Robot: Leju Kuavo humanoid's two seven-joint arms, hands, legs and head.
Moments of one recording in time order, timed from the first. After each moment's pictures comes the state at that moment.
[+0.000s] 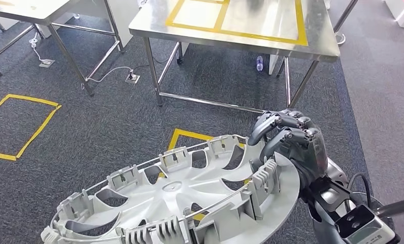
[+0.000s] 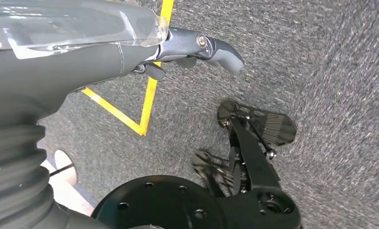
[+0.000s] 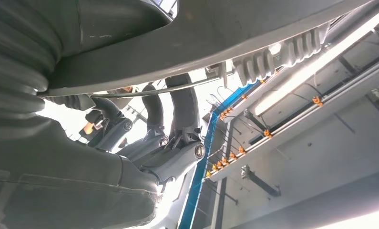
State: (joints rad) left arm -0.09 -0.09 1.25 -0.21 -0.92 -0.04 -0.16; right arm -0.37 -0.15 0.44 -1.94 0.14 0.16 -0.63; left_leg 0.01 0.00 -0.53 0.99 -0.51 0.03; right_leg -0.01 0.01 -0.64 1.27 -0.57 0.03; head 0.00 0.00
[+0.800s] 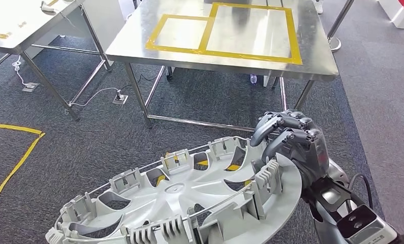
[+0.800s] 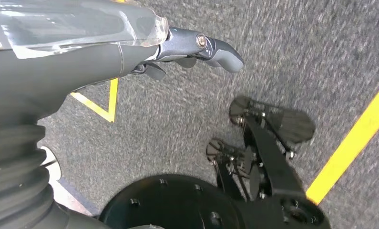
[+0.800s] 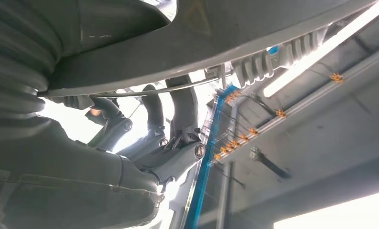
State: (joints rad) left arm -0.09 -0.09 1.25 -0.21 -0.92 -0.04 -0.16; right arm -0.37 -0.16 0.43 -1.94 0.13 0.16 -0.64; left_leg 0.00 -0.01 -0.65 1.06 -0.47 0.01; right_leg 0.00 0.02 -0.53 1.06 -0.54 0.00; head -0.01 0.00
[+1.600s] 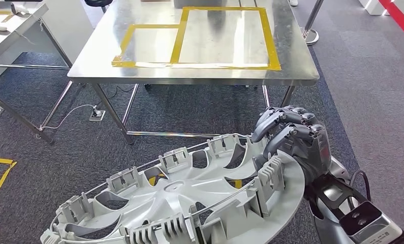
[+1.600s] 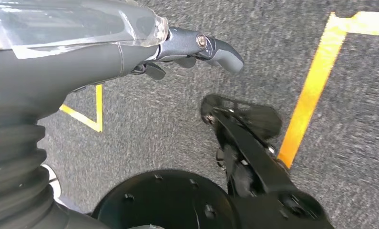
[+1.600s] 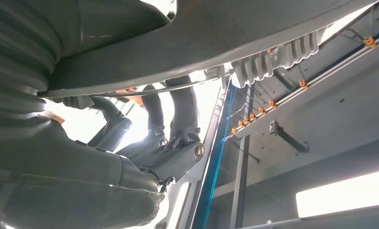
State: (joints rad) left arm -0.09 -0.10 1.25 -0.21 -0.93 -0.04 -0.17; right arm -0.39 -0.15 0.43 -1.94 0.11 0.16 -0.64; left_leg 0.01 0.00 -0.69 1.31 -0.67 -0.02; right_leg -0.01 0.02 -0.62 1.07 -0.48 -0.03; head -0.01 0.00
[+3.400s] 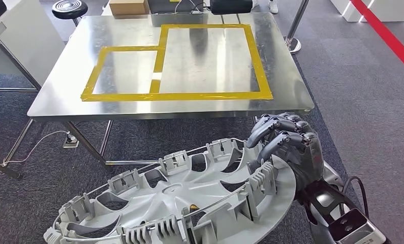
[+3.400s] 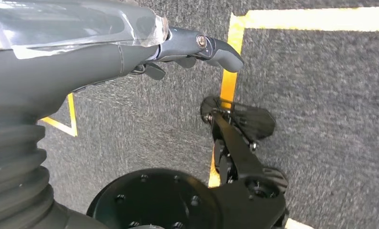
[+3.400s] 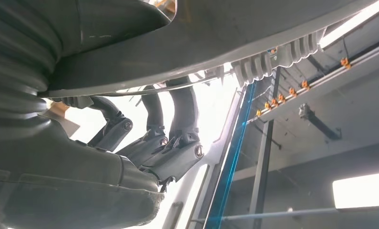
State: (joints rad) left arm -0.09 -0.09 1.25 -0.21 -0.93 -0.05 -0.20; right arm -0.36 -0.15 0.46 -1.93 0.15 0.10 -0.67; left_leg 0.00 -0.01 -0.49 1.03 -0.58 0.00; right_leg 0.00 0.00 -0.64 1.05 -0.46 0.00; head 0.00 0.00
